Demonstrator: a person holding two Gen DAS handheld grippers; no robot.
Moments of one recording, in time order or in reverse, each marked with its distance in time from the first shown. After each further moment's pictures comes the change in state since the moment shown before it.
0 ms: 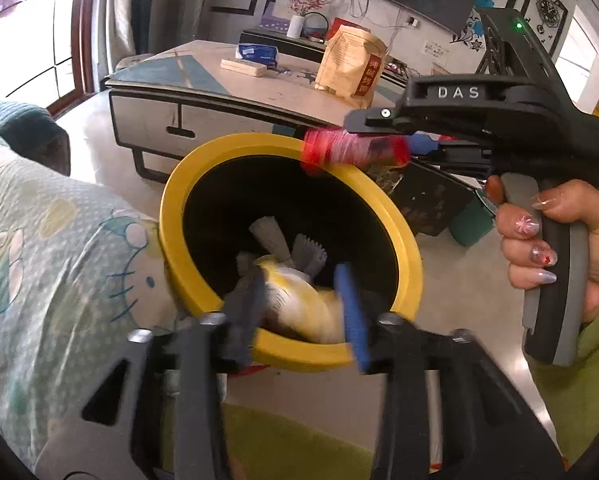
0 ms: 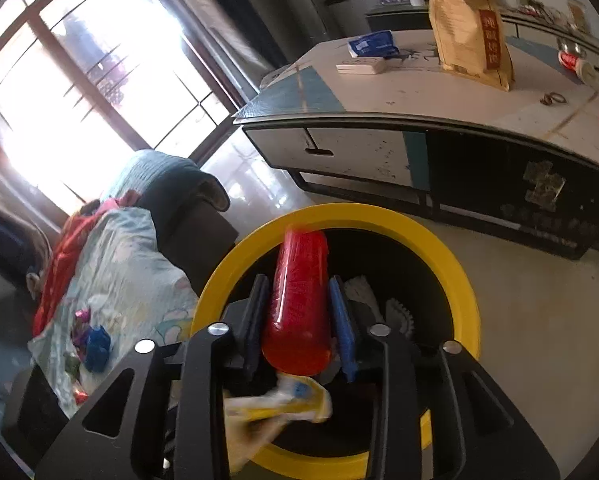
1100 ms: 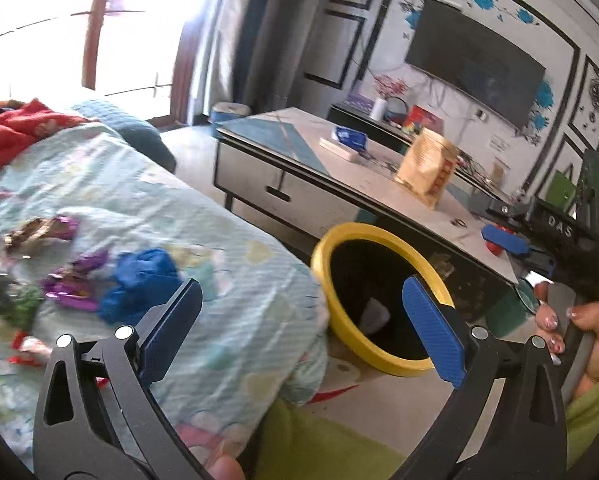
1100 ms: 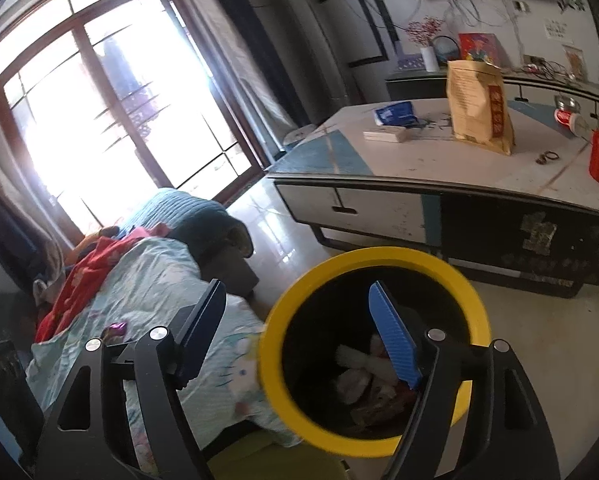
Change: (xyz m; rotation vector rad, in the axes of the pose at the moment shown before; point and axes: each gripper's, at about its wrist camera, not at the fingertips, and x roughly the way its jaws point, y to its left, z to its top) left arm -0.143 0.065 -0.015 -0.211 -0.278 0.240; right arm -0.070 0.071 -0.035 -0.105 -0.226 0.020
